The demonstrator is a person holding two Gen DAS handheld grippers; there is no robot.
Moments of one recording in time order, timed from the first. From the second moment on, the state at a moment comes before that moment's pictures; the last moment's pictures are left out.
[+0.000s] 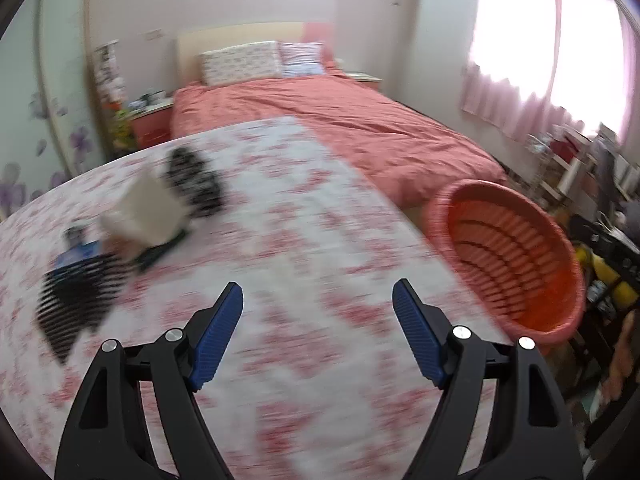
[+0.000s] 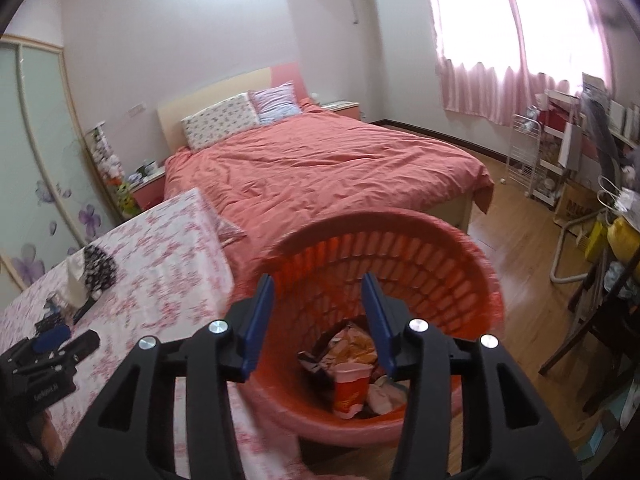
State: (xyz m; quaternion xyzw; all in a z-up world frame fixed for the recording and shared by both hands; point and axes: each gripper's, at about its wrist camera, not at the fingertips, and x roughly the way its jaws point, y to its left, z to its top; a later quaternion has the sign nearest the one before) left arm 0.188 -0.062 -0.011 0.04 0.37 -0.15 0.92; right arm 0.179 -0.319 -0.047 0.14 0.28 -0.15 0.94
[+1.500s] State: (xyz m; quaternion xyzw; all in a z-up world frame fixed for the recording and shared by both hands) left arm 0.210 0.178 -0.022 -0.06 0.38 0.01 0.92; right arm 0.233 -0.116 -0.049 0.03 0.34 0.02 0.94
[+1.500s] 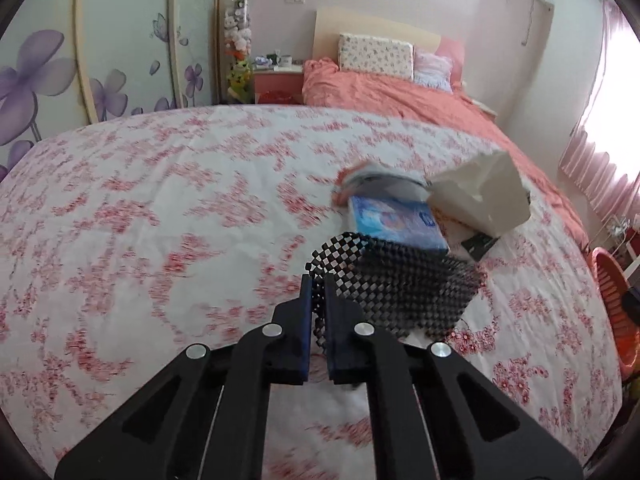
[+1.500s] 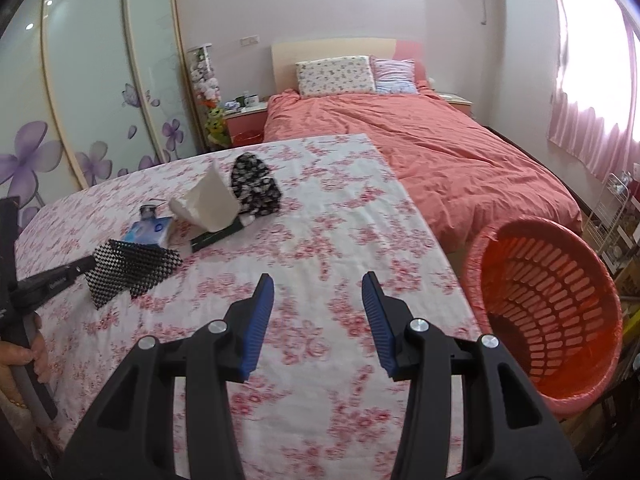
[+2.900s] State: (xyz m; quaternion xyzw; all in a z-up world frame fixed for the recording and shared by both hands) left arm 0.207 0.215 0.037 -0.08 0.31 0.03 0.95; right arm 0.380 -0.014 -0.056 0.03 0.38 0.13 0.92
